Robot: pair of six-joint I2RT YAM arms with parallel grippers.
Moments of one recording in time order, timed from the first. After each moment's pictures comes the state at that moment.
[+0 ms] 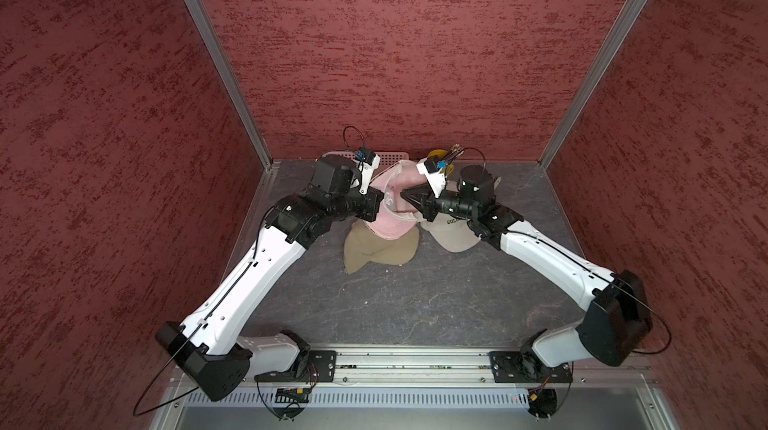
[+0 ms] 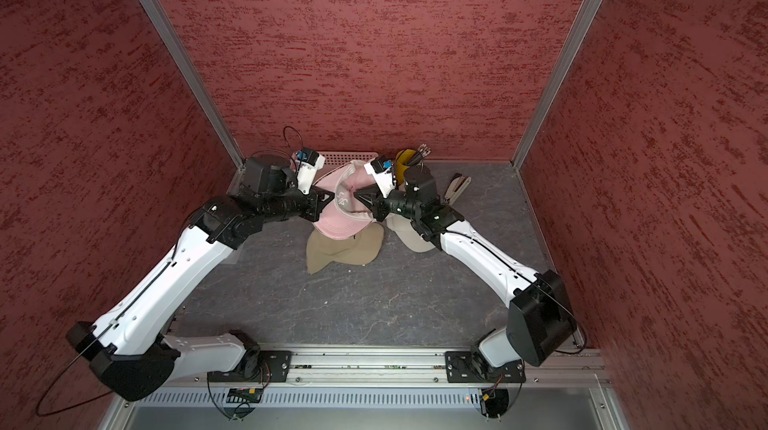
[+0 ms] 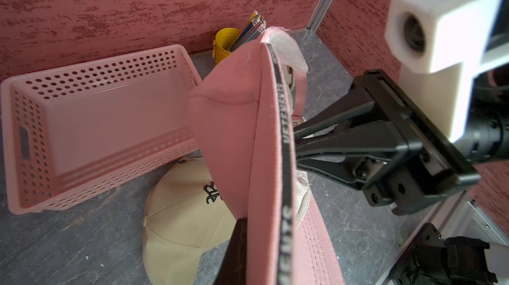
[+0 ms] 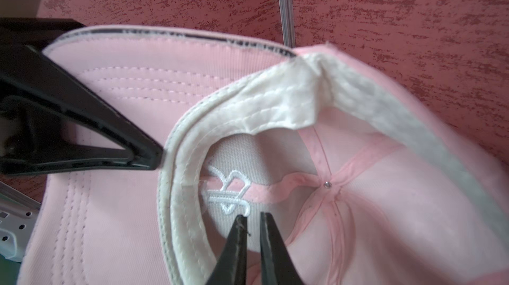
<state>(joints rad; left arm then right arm) -0.55 1.28 1.50 -0.82 0.14 -0.19 0.57 1.49 1.20 0.06 -0.57 0.08</state>
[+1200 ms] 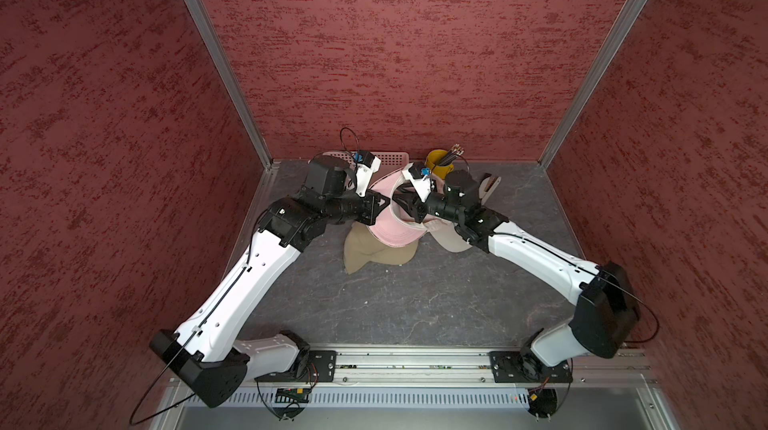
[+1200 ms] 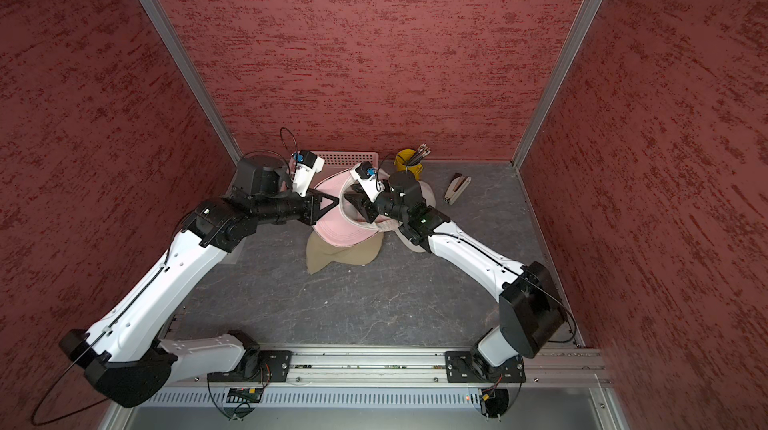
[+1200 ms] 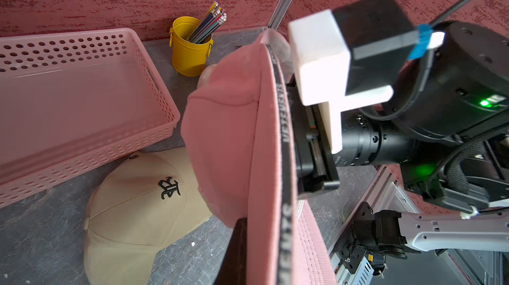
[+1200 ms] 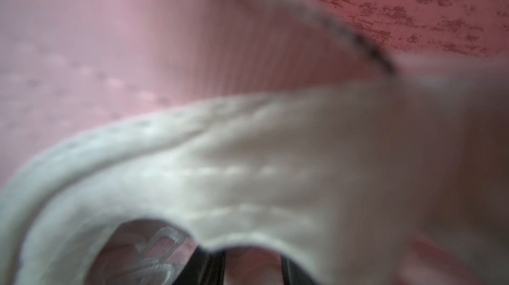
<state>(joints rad) -0.55 1.24 1.48 -0.81 0.31 -0.28 0.64 1.55 1.21 0.16 -0.32 -0.01</state>
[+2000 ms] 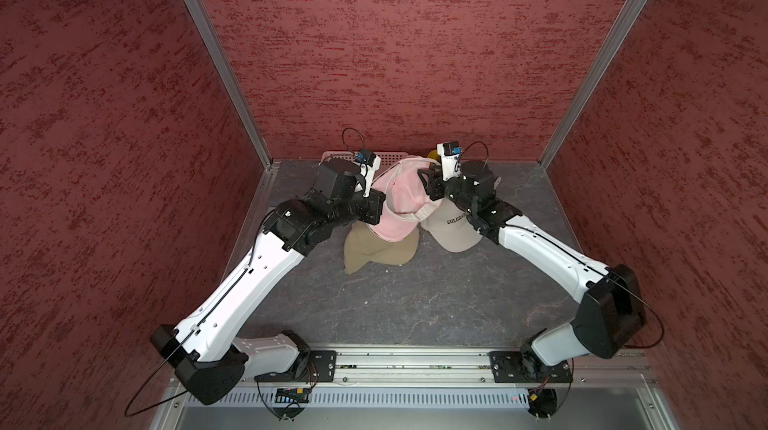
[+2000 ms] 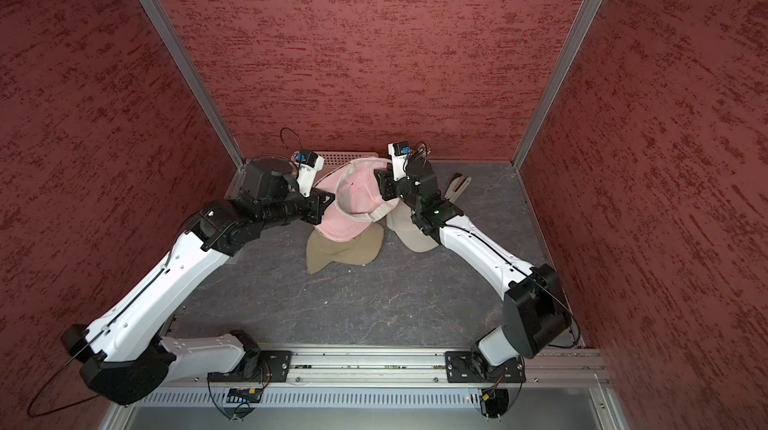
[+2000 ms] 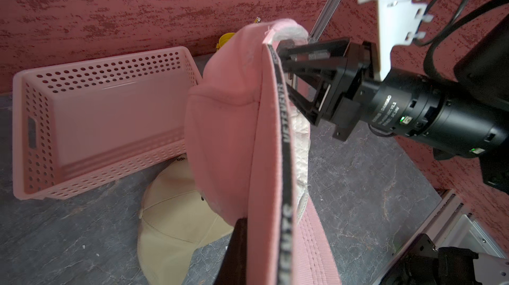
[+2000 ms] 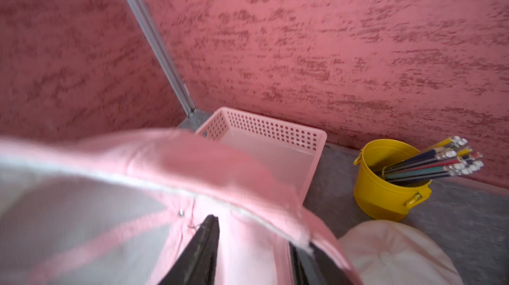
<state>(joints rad) -0.63 1.25 1.53 -0.84 0.02 -0.26 0.53 1.50 1.23 0.05 -0.11 0.17</state>
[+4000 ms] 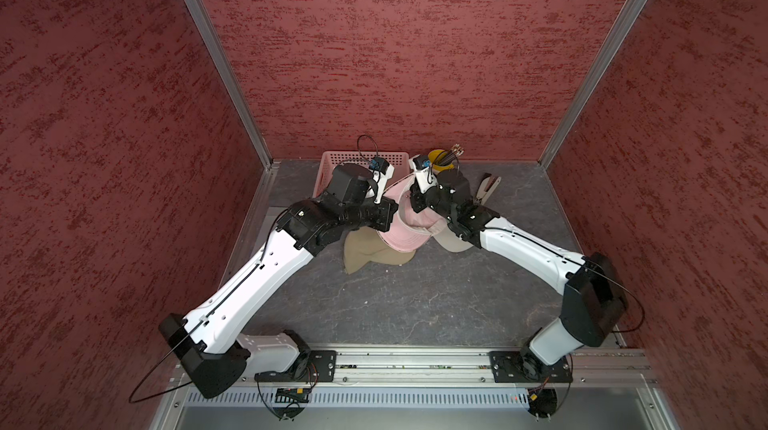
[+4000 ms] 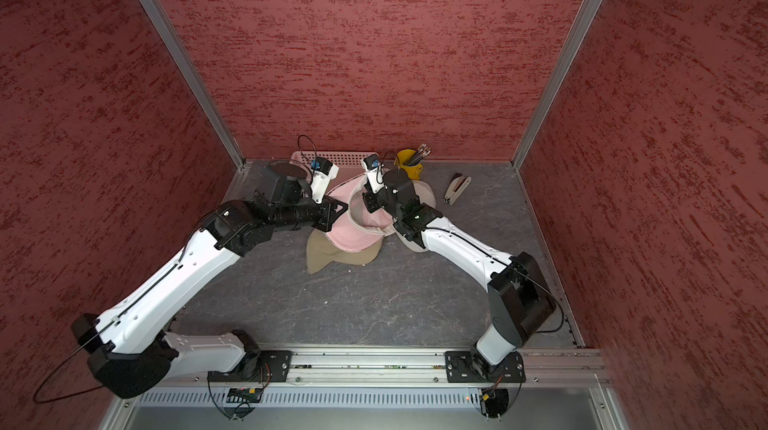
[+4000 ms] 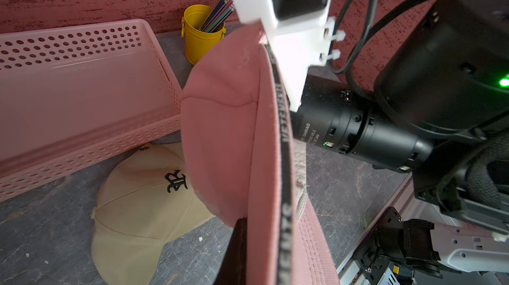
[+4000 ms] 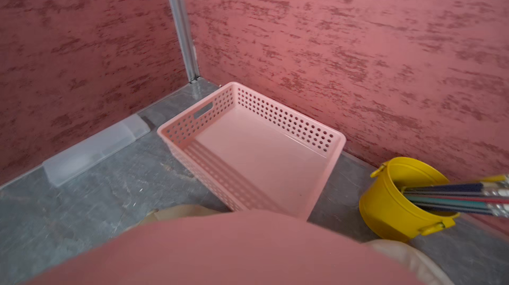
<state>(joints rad) -0.69 1.28 1.48 -0.80 0.09 -0.32 0.63 1.61 1.25 0.13 0.03 0.06</state>
